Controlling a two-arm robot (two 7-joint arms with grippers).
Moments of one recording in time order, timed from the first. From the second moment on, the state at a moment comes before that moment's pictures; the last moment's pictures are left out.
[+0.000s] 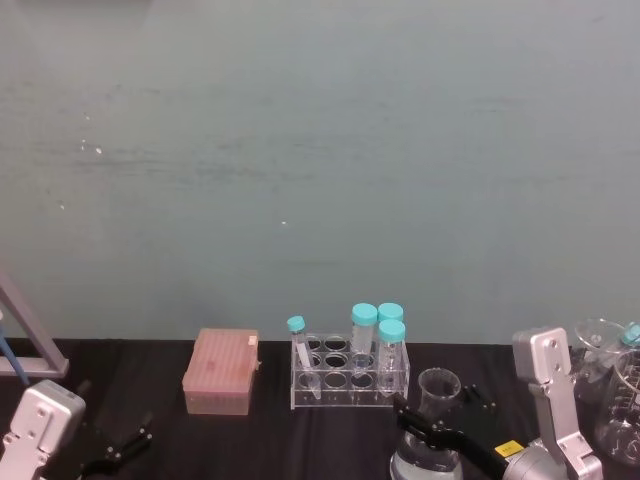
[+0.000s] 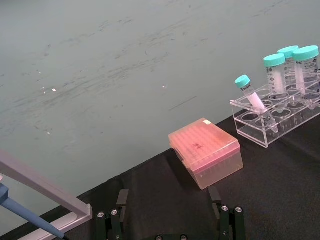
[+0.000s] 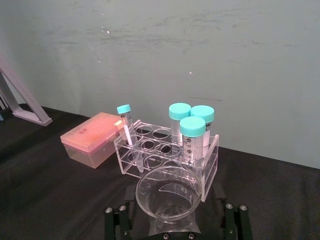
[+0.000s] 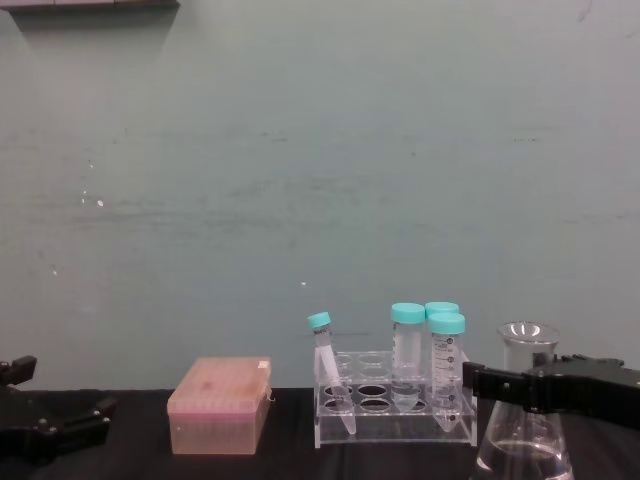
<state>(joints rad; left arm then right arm) -0.20 0.60 0.45 -1.41 -0.25 -0.12 0.03 0.25 0.29 -0.28 -1.41 0.33 0.17 0.25</state>
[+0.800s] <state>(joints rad) -0.20 0.60 0.45 -1.41 -0.25 -0.12 0.03 0.25 0.29 -0.28 -1.41 0.33 0.17 0.25</state>
